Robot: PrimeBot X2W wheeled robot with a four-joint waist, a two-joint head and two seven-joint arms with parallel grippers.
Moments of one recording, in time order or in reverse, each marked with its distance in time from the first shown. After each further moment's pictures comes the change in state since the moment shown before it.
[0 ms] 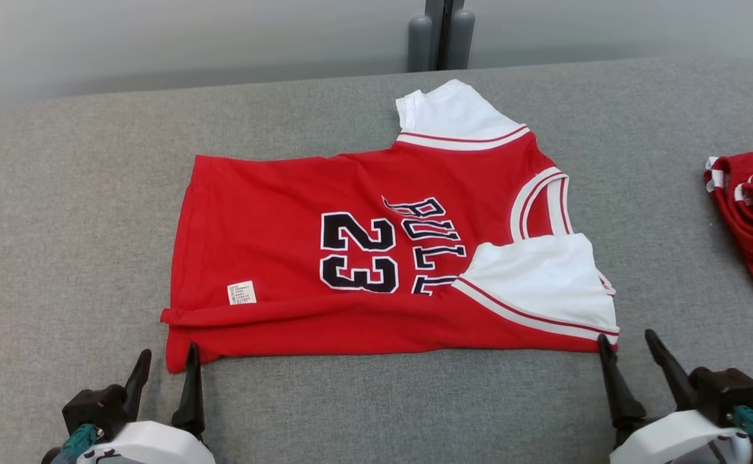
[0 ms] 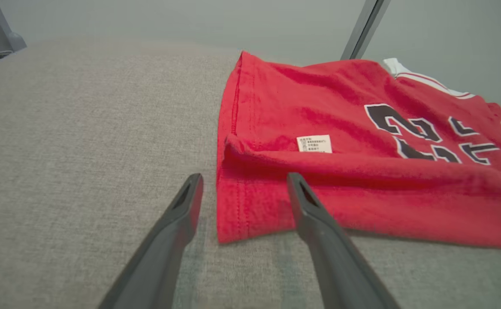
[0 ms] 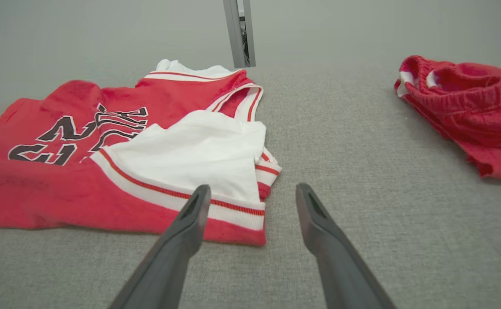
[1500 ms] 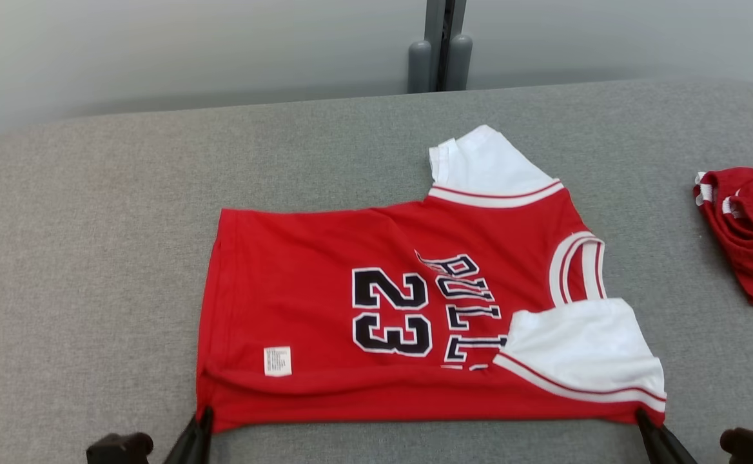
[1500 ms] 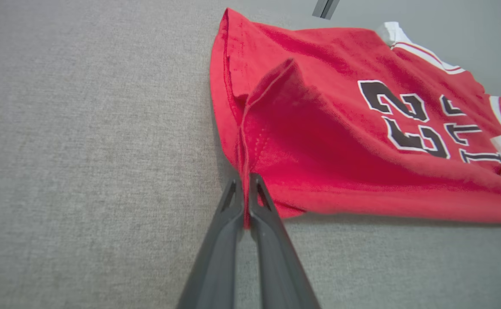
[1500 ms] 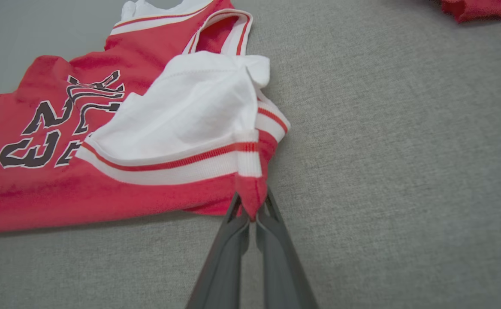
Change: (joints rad) left arm 0.178 0.042 -0.067 -0.212 -0.070 0.001 0.198; right arm 0.113 -0.088 0.054 0.053 0.283 0.000 0.083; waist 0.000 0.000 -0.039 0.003
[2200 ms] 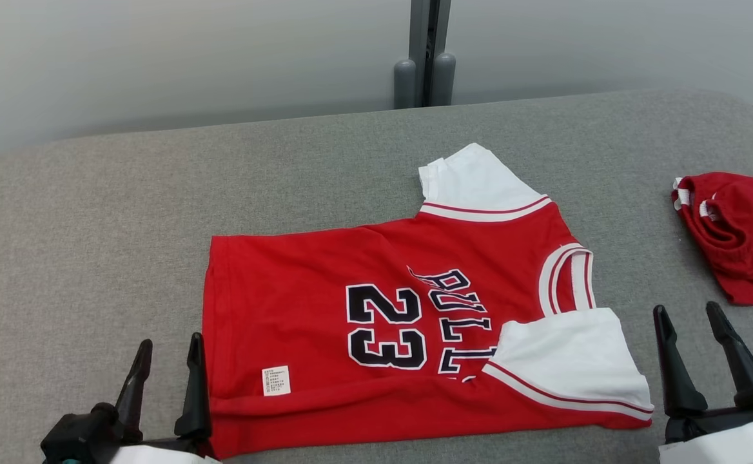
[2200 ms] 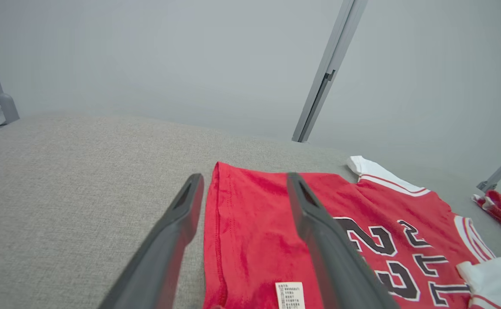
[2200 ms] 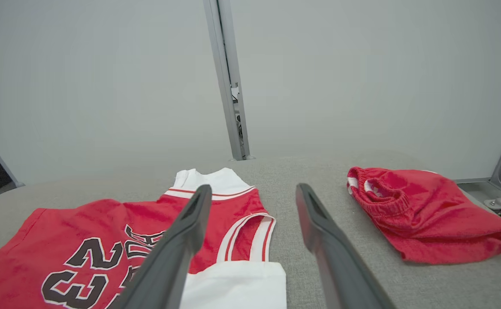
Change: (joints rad) left arm -0.007 -0.047 0.035 -0.142 0.012 0.062 -0.180; right arm 0.019 0.068 -0.133 -0.370 -0.213 0.000 -0.055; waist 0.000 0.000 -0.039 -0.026
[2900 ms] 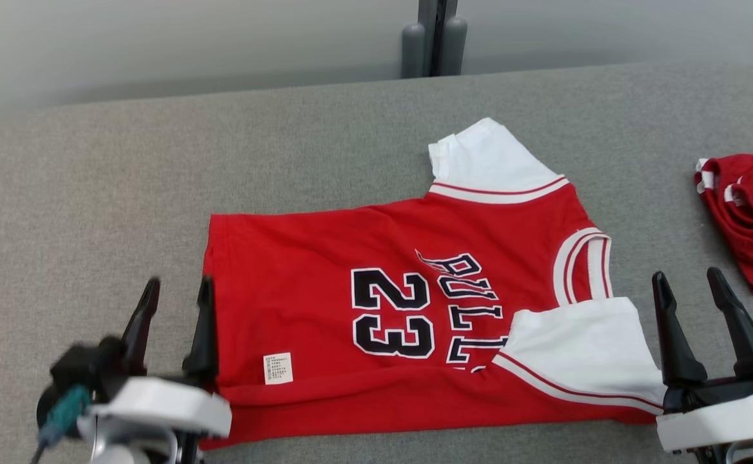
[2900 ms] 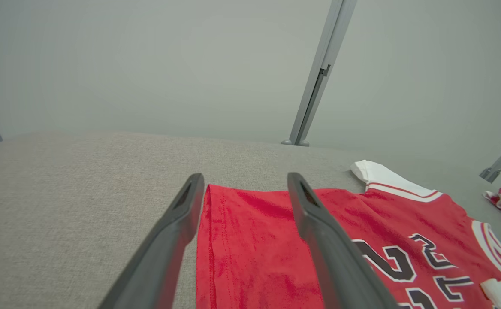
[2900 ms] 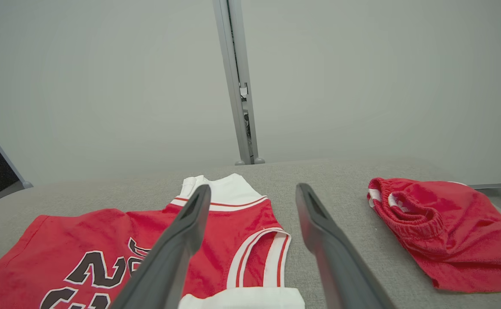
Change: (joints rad) left arm -0.129 0.025 -0.028 0.013 0.040 0.020 0.044; right arm -0.056 0.022 -0.005 -0.080 -0.027 0.000 0.055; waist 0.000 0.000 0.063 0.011
